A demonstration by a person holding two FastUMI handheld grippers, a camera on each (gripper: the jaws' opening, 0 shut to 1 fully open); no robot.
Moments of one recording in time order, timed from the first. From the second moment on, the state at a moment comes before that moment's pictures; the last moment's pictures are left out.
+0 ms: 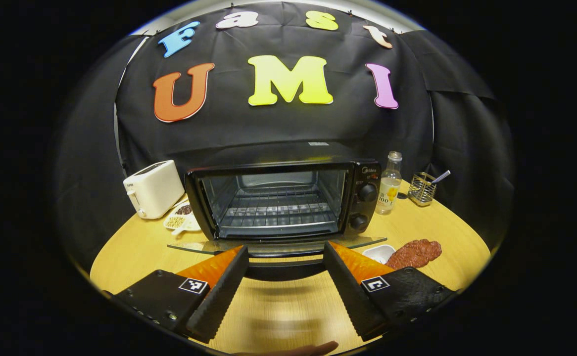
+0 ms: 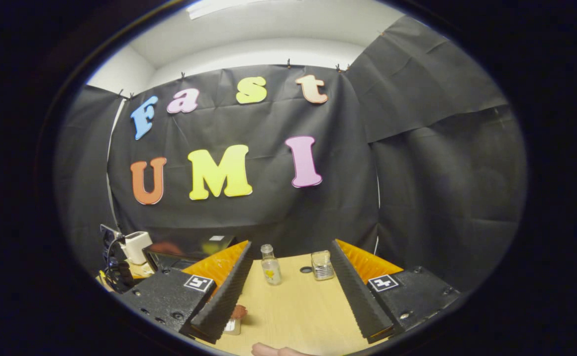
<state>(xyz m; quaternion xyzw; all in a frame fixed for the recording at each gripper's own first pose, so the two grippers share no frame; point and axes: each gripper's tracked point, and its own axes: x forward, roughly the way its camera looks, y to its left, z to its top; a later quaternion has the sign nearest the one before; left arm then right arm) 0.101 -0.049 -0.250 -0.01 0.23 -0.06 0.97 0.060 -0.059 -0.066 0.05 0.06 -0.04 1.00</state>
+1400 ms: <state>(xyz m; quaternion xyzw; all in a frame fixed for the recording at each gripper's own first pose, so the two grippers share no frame) 0.051 -0.049 -0.328 0.03 0.32 -0.06 0.95 0.077 -0.049 -0.108 0.04 0.11 -0.03 0.99</state>
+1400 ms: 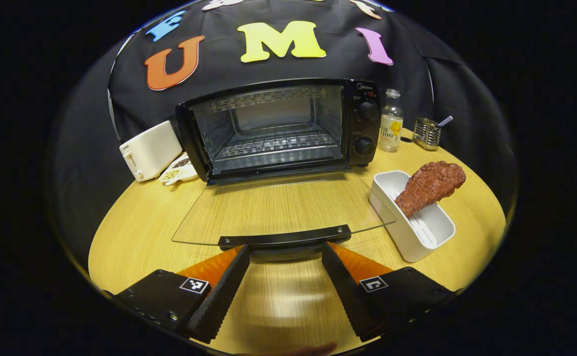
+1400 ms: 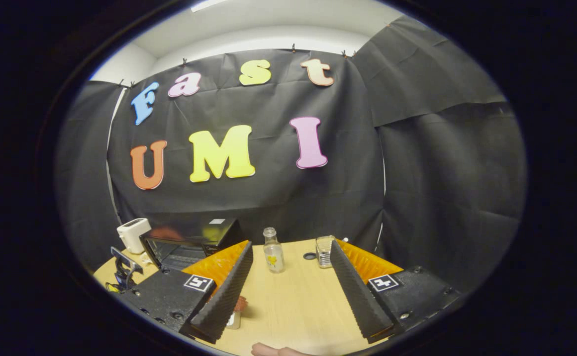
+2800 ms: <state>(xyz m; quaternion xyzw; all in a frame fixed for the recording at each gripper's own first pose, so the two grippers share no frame) -0.002 0.052 -0.030 0.01 -0.02 0.03 1.00 0.130 0.049 -0.297 0.12 0.47 0.18 0.86</state>
